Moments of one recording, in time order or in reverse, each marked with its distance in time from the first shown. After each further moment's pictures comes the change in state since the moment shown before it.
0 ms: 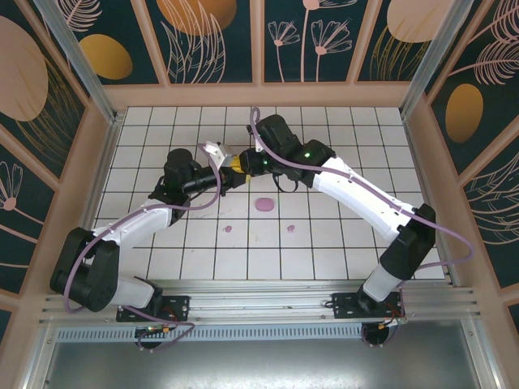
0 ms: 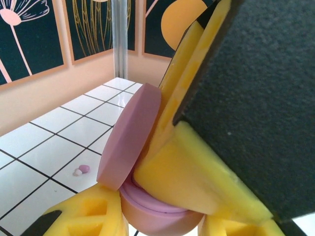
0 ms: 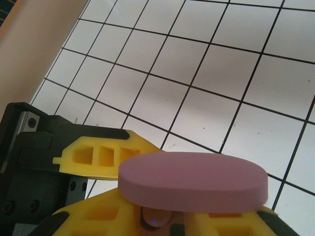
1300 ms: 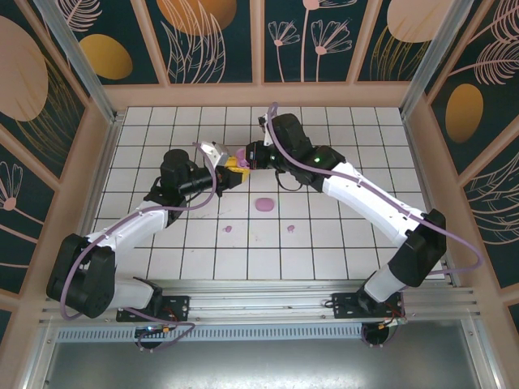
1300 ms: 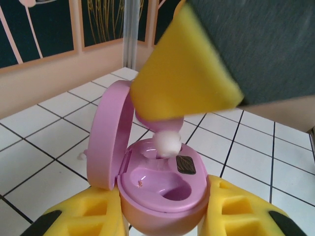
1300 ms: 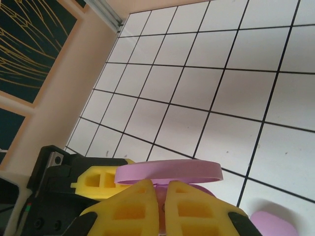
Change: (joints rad) left arm 0.015 -0.045 -0.011 -0.064 -0.026 -0.037; right arm -0.045 -0.080 -0.161 0.248 -0.060 0.108
